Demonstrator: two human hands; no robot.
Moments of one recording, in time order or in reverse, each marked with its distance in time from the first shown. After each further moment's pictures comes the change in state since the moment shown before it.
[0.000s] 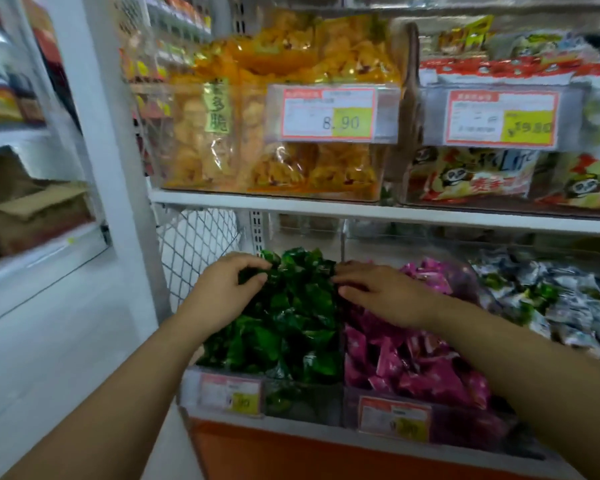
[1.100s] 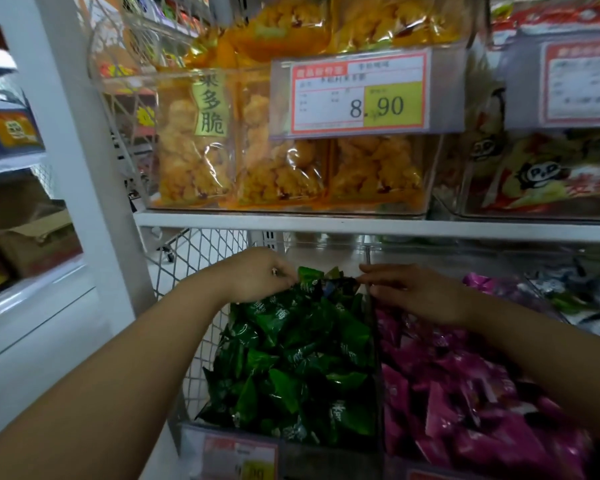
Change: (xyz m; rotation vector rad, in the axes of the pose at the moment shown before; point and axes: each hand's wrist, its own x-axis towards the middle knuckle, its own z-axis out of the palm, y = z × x) left_hand 0.086 -0.005 -0.012 0.281 -0.437 0.009; right_hand 0.055 0.053 0.002 0.224 0.037 -0.037
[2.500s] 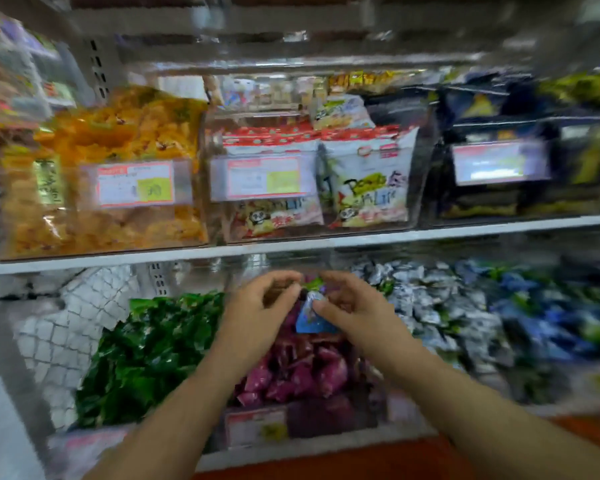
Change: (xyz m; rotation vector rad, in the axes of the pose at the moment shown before) left_hand -0.067 0.217 0.083 -0.659 0.445 0.277; right_hand -0.188 -0.040 -0.028 0.575 0.590 0.227
